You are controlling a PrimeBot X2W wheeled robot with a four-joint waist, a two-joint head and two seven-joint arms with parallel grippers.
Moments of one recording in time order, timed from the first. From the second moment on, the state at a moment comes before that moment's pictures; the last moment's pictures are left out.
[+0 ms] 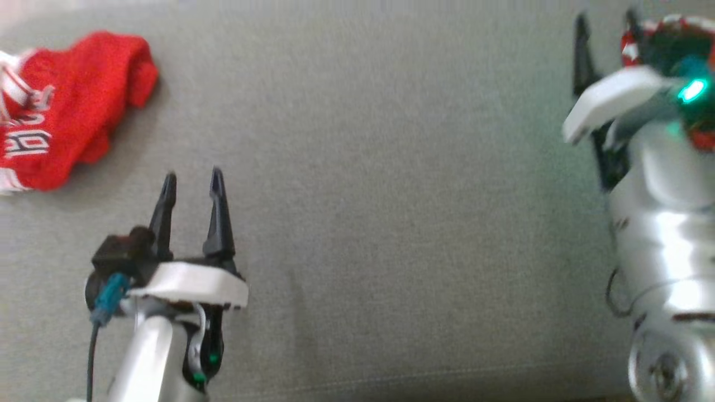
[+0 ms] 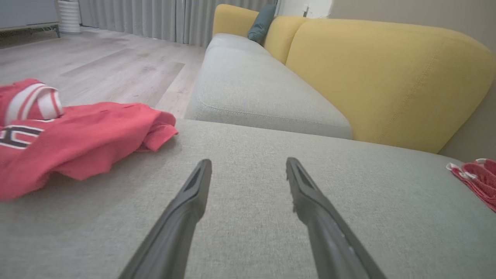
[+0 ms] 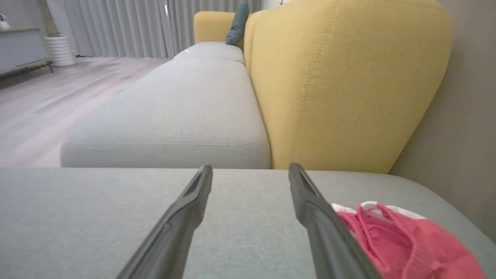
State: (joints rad) left arm -0.18 0.08 -0.21 0.15 -0.30 0.09 -0.25; right arm -0.96 -0.09 -0.19 1.04 -0.19 0.12 -0.21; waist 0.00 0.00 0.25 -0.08
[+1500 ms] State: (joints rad) left arm 0.06 0.06 -0.17 0.23 -0.28 0.06 -0.25; right arm -0.05 -0.05 0.08 0.32 0.21 0.12 -0.21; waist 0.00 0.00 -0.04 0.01
